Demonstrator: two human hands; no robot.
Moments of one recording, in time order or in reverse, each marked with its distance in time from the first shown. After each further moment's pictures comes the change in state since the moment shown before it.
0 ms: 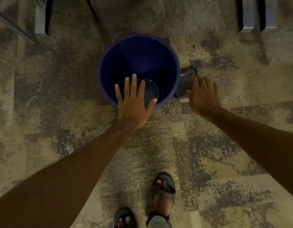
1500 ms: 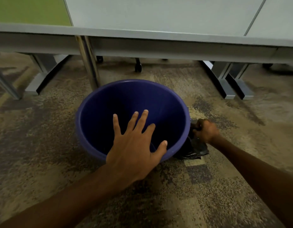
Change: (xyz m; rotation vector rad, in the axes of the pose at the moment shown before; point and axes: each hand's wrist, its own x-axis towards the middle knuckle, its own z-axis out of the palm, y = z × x) left_hand 0.051 -0.019 0.075 0.001 0.279 0.240; right_hand 0.161 0.064 0.136 0.360 0.171 0.222
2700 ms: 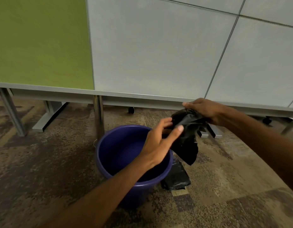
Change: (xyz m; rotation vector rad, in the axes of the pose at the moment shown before) left_hand 0.017 0.046 -0.119 -1.325 0.088 0.231; right_hand -0.132 -0.163 -0.260 0.390 -0.099 -0.211
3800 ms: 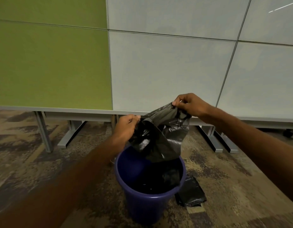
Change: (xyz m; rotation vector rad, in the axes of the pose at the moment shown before) left_hand 0.017 0.052 -0.129 0.262 0.433 -0.170; right_hand -0.006 -0.084 0.010 -0.006 0.100 -0.393
